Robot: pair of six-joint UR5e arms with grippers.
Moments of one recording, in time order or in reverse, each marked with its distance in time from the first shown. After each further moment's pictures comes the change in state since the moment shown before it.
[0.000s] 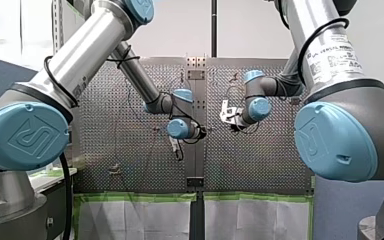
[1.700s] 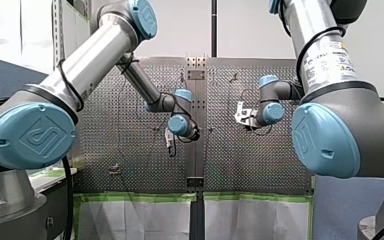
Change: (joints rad) left arm 0.060 -0.082 0.185 -0.226 -0.038 0.151; right arm -0.129 0.052 -0.052 -0.059 -0.072 0.001
